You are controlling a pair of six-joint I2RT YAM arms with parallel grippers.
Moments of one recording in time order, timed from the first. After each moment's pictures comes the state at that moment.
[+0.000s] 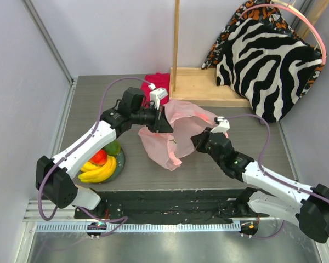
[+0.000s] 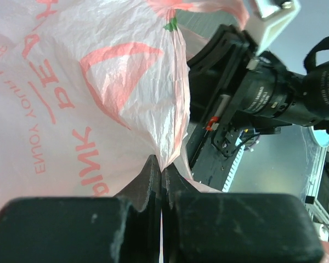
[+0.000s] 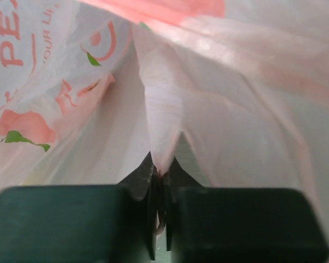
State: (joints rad) left arm -0.61 1.43 1.27 -0.42 0.63 -0.31; right arm 0.74 1.01 0.51 0.07 0.32 0.78
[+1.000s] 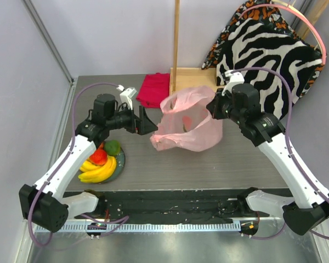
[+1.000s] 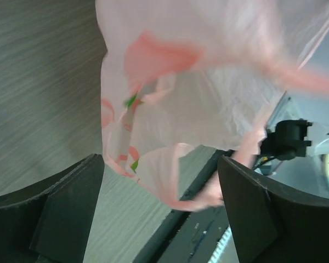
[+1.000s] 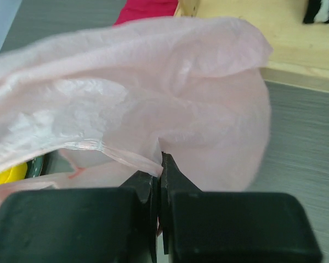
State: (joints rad) left arm -0.36 1.19 1.07 -0.38 0.64 -0.36; right arm 0.47 1.11 1.33 -0.62 0.09 0.28
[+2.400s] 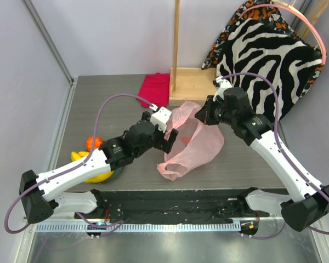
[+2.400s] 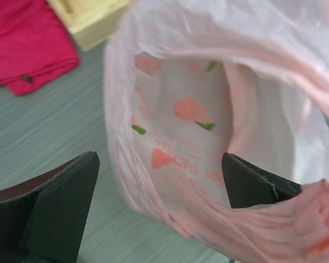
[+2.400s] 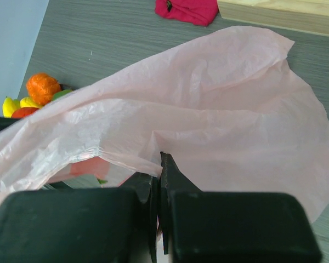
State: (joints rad) left arm -1.00 1.17 1.02 -0.26 -0.27 -0.13; right arm 0.47 1.17 1.22 -0.55 -0.15 0.39
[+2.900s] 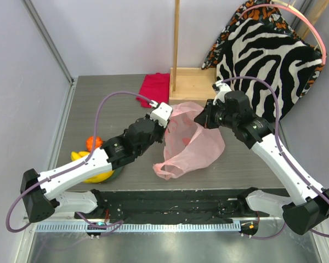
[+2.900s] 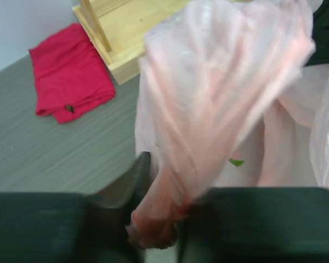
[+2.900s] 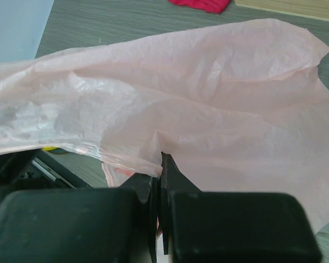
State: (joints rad) left arm -0.99 1.19 1.03 -0.14 -0.42 -0.01; right arm 0.47 1.13 1.18 -0.55 -0.20 0.39
